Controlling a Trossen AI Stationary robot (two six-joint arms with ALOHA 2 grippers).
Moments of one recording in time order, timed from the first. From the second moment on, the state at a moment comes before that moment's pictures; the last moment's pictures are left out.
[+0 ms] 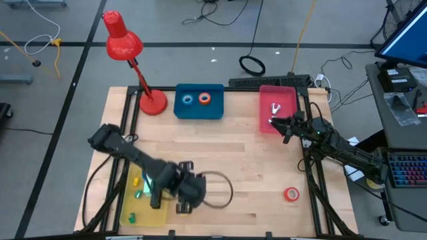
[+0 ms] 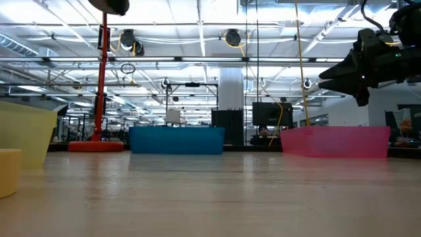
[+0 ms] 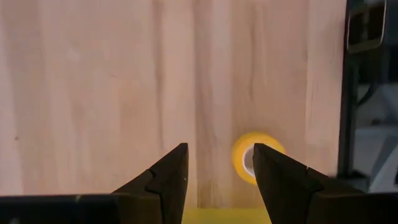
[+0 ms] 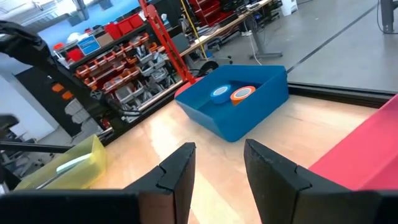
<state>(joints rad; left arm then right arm) -0.52 1.89 1.76 -1.18 -0.09 -0.50 -0.47 0.02 0.08 -0.14 -0.05 0.48</state>
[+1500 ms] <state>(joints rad) -0.60 2.11 1.58 -1.09 0.06 -0.34 -0.47 0.02 0.08 -0.14 -0.05 0.46</state>
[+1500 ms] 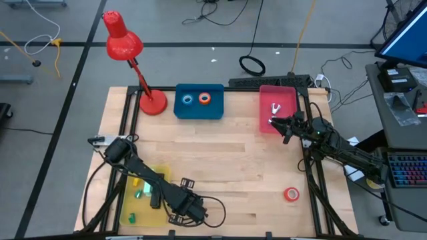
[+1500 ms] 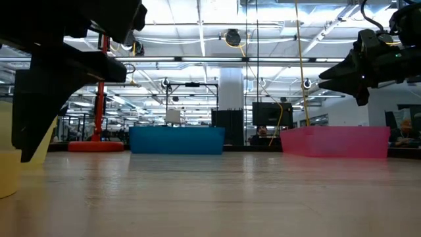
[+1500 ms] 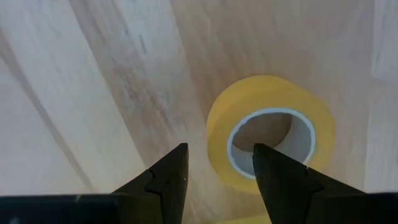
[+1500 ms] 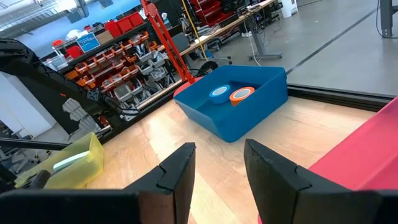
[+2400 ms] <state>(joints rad) -0.30 1.85 1.53 -1.01 0.02 -0.37 -0.47 0.02 0.08 -0.14 -0.06 0.47</state>
